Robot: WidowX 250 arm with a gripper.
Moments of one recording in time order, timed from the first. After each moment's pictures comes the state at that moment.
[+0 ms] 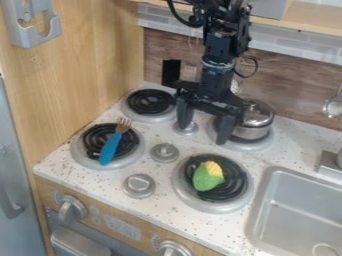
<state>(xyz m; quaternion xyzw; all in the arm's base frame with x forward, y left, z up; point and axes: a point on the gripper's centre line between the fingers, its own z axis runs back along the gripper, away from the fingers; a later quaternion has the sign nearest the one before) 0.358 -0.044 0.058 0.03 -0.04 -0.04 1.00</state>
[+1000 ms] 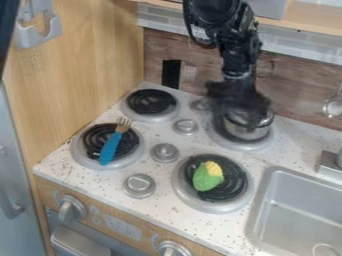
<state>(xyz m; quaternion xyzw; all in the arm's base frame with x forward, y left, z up) 0.454 -0.062 0.045 -0.02 -0.23 -0.09 0.97</state>
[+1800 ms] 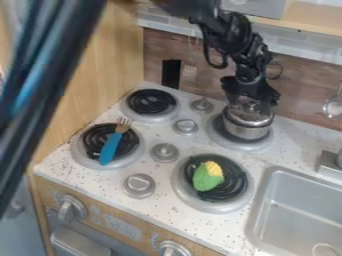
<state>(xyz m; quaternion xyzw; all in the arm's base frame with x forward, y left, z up) 0.544 -0.062 0.016 0.00 -0.34 -0.04 0.94</state>
